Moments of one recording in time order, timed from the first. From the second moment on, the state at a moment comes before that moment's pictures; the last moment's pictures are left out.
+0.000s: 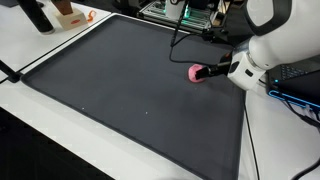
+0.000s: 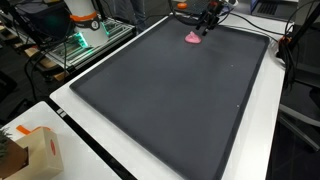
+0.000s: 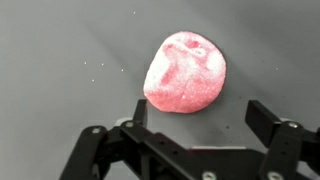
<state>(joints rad) 0.54 0.86 0.15 -1.31 -0.32 1.67 0.02</state>
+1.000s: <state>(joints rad) 0.35 0.89 0.10 -1.23 0.01 1.72 0.40</state>
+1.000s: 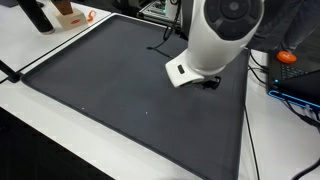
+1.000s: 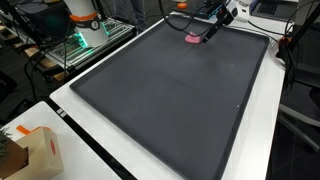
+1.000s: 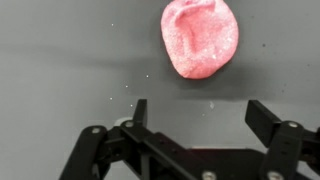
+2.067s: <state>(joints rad) 0.19 0.66 0.05 -1.66 0.38 1.99 0.80</state>
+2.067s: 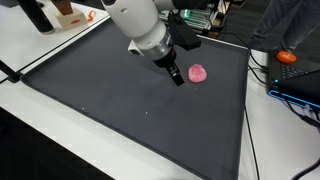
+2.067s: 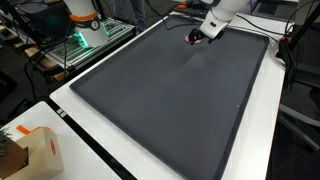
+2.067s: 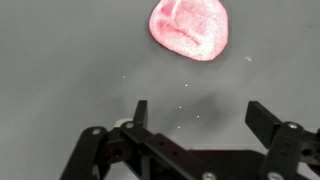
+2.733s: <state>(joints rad) 0.13 0.45 0.07 -2.09 0.83 2.28 0.82</state>
